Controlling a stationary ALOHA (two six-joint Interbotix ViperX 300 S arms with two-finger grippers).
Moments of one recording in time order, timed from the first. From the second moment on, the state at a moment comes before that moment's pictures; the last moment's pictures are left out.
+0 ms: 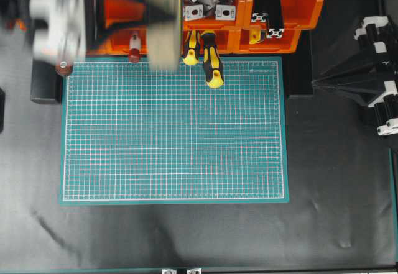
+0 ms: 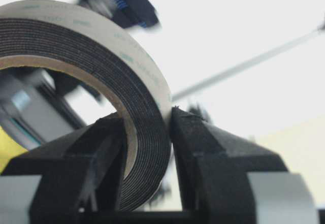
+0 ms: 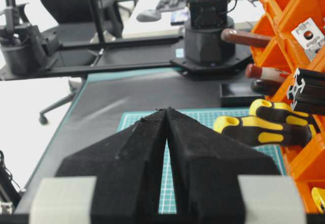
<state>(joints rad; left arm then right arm) -0.06 -0.40 0.33 0.06 0.04 -0.98 0.10 -1.02 1.19 0.01 -0.13 0.10</state>
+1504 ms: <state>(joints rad) -0.29 -0.12 0.46 0.06 0.49 -0.67 0.10 -1.06 1.17 0.03 -0.13 0.10</state>
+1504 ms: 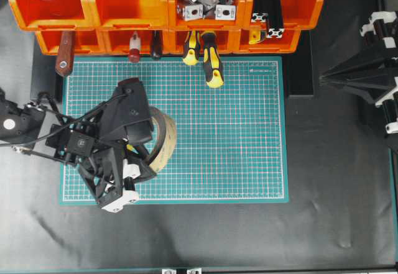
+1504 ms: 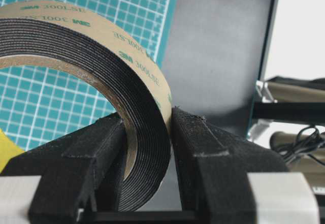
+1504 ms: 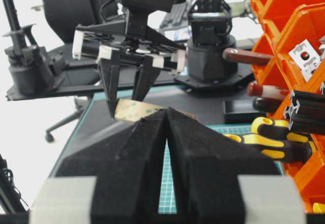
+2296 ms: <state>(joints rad) -0.28 -0.06 0.37 0.06 0.51 -0.53 0.10 -1.06 1.17 0.03 -0.13 0.10</state>
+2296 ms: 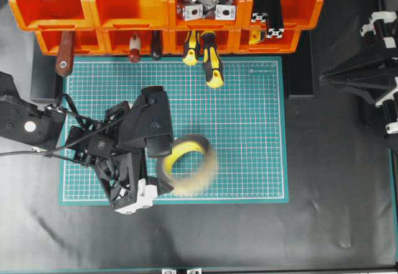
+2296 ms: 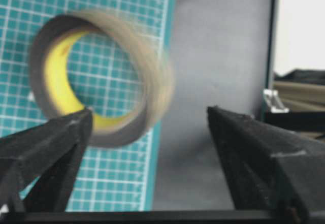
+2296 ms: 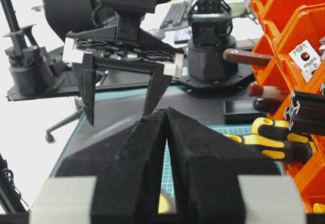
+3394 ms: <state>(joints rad) -0.31 -0.25 0.47 0.06 0.51 -0.40 0.10 -1.06 1.17 0.03 -0.13 0.10</state>
